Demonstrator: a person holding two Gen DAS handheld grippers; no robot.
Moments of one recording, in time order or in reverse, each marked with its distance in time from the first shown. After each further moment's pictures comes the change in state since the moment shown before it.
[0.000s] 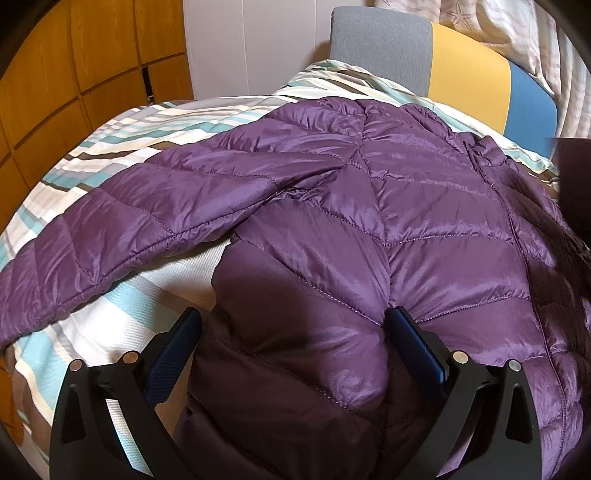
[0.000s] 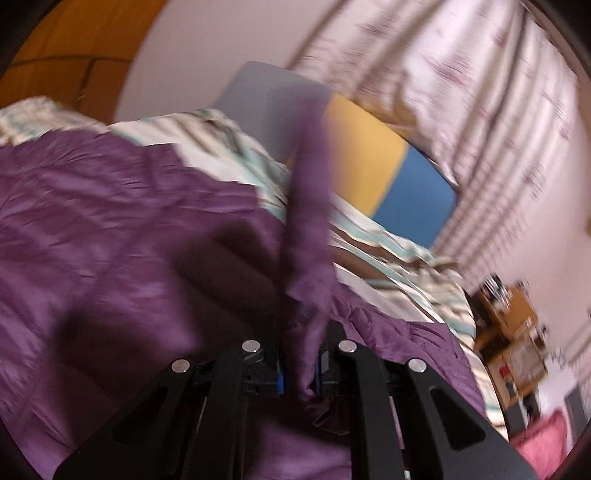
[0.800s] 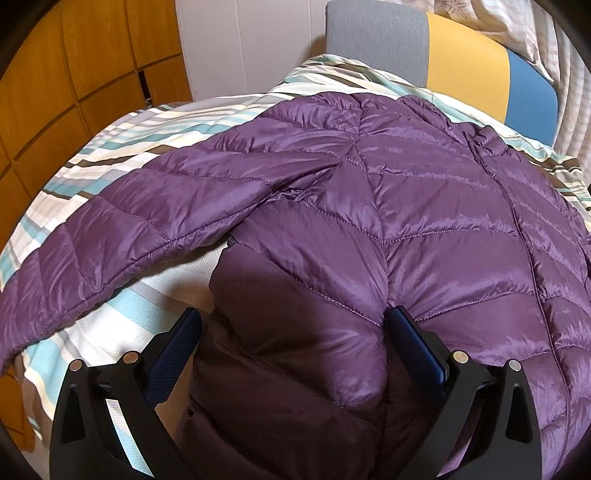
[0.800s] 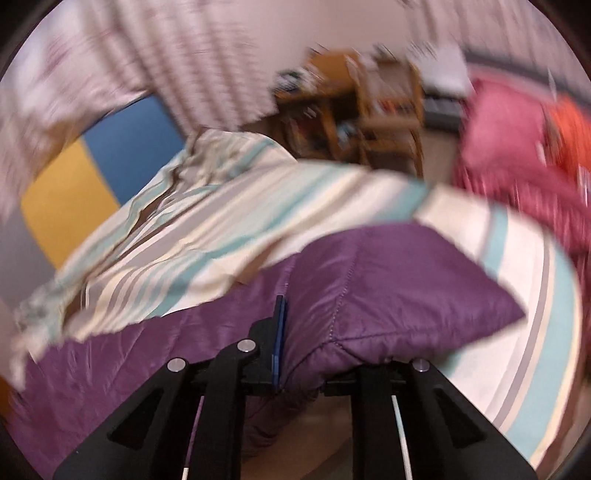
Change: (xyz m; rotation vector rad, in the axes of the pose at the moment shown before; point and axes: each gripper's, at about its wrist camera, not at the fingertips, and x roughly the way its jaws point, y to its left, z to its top) left arm 0.001 -0.005 0.004 0.032 0.021 0.023; right arm -0.070 -0.321 -0.225 1.141 0.286 -0.375
